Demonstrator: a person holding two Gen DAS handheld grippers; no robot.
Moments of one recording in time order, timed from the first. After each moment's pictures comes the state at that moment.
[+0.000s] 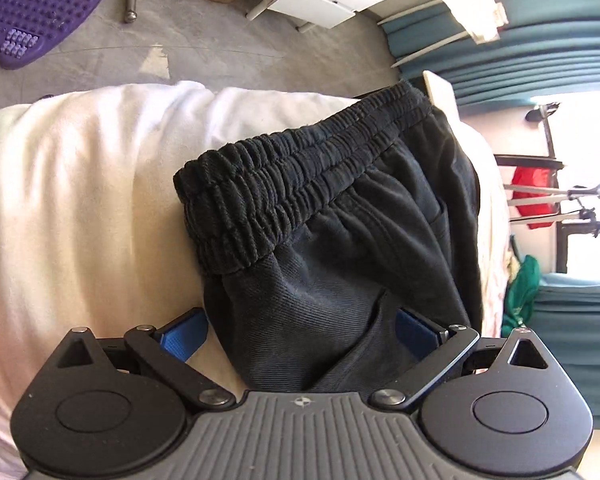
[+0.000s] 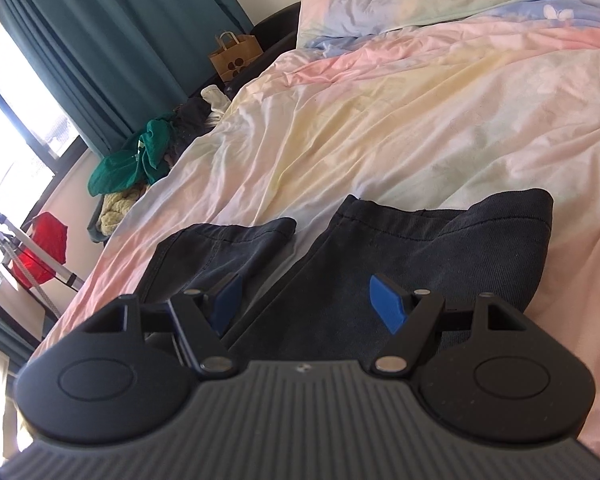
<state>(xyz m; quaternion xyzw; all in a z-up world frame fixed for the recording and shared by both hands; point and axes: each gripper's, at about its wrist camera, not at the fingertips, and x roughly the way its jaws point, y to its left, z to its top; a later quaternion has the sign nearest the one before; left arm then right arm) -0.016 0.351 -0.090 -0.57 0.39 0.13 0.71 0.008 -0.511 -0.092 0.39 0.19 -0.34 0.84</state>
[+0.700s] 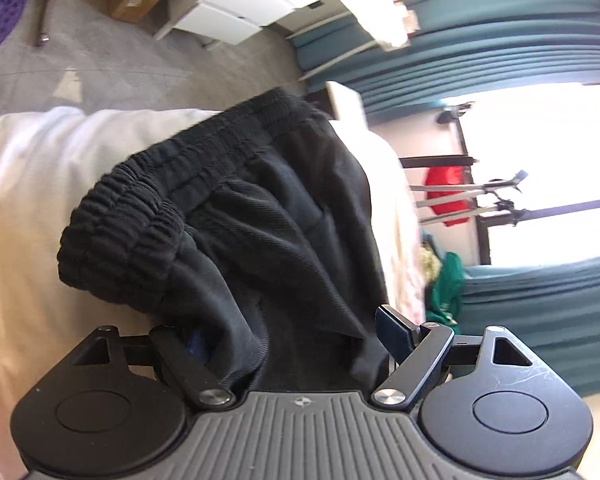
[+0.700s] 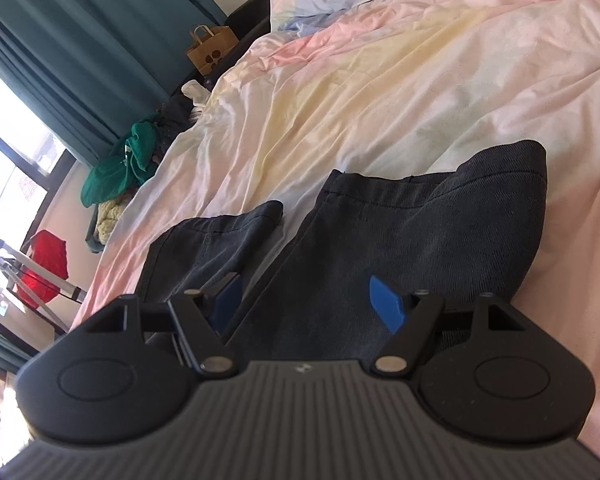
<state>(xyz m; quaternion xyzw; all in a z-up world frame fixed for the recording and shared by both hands) 0.014 0.325 -0.058 -0.57 0.30 0.01 0.77 0.005 -0.517 -0.107 0.44 0.20 -0.34 0.81</state>
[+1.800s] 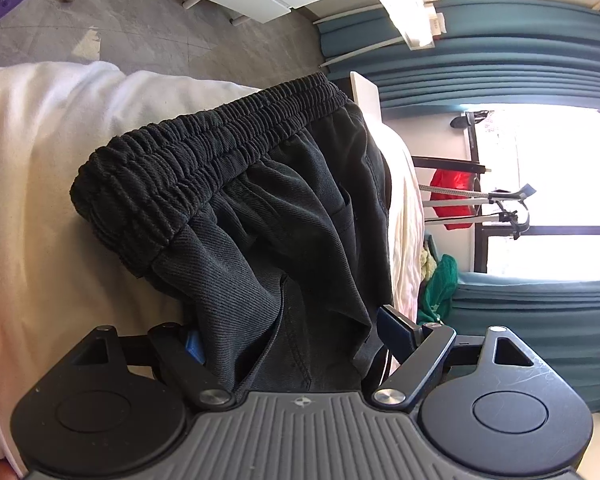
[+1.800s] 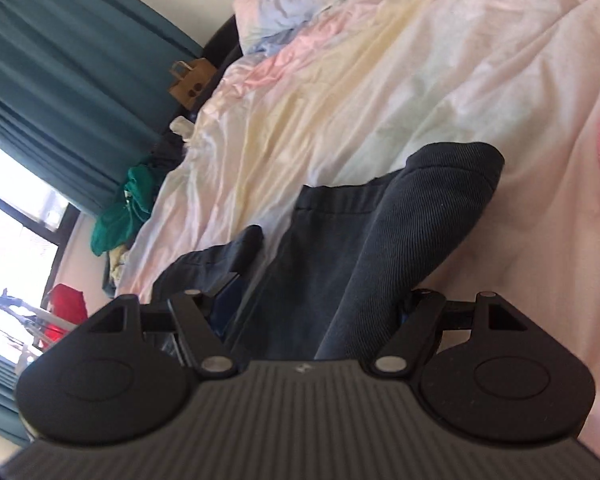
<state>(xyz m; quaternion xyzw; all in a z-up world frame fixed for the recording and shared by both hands) 0.002 0.338 -0.089 -0.62 0.33 0.04 0.71 -0.027 -0.524 -0.128 0.51 0.13 -0.34 0.78</state>
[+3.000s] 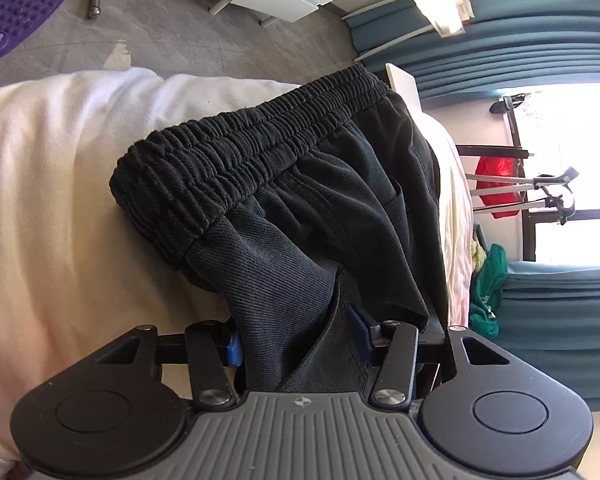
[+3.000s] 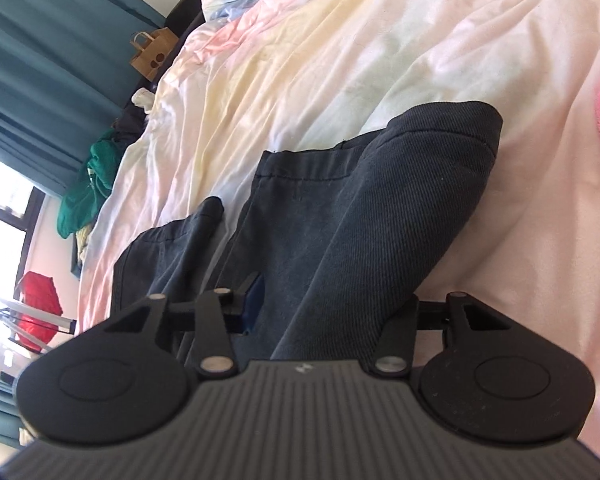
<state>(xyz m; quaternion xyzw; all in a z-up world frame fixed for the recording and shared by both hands) 0.003 0.335 -0.094 -0.58 0.39 0.09 0.71 -0.013 -0.538 -0.148 0.53 0.20 -0.37 0.74</state>
